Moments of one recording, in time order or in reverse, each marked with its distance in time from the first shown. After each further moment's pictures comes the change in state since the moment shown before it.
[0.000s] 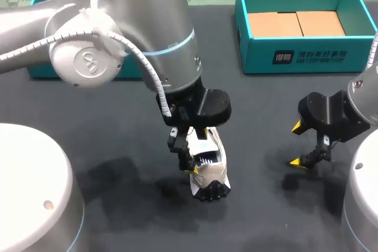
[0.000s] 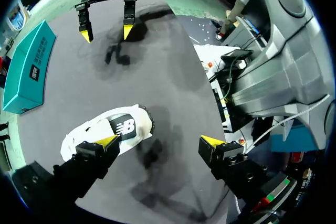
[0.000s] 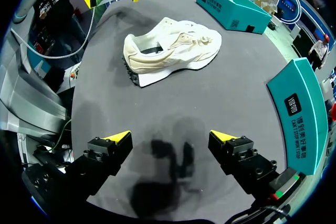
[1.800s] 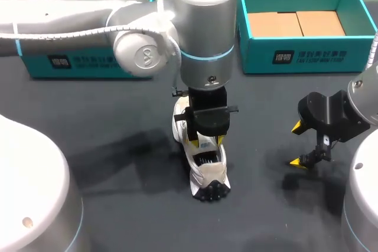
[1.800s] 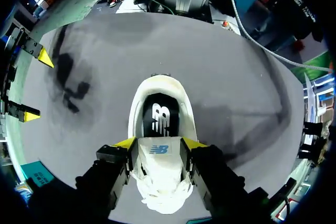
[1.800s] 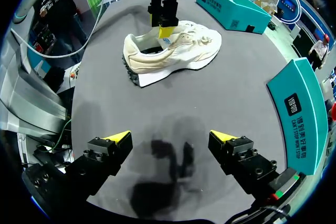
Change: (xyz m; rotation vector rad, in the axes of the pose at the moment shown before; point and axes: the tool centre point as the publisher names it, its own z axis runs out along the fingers) left arm -0.100 0.003 0.061 -0.144 0.093 1.160; right arm 0.000 0.000 0.000 0.000 0.000 0.000
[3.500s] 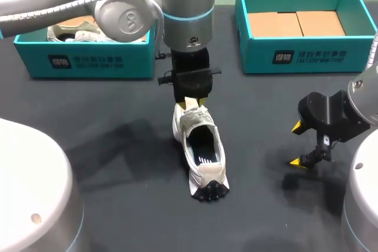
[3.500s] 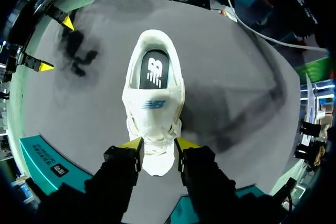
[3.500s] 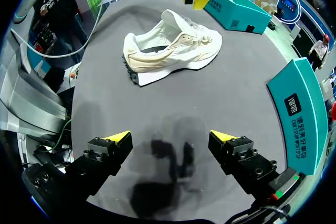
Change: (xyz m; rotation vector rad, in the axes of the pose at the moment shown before) left arm 0.014 0.079 -0.042 -0.068 -0.003 -0.015; right arm 0.000 0.000 0.000 0.000 0.000 0.000
